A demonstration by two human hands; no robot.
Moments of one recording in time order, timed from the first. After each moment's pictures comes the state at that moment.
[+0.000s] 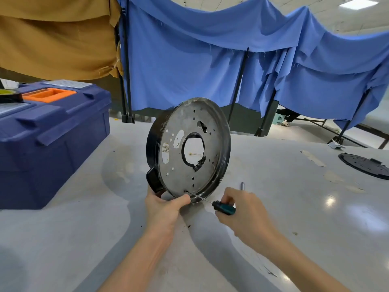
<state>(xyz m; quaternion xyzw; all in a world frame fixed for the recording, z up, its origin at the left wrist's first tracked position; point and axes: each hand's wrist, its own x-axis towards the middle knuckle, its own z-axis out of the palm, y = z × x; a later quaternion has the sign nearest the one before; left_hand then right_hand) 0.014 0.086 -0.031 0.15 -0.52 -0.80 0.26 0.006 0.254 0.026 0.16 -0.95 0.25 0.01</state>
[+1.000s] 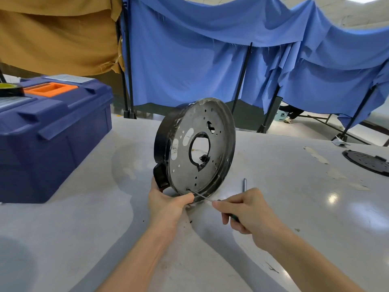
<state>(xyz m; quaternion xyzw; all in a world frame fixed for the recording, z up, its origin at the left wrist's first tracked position) 0.015 0.086 -0.036 0.14 -0.55 -0.79 0.25 0.002 0.257 0.021 0.05 -0.80 0.59 -0.14</state>
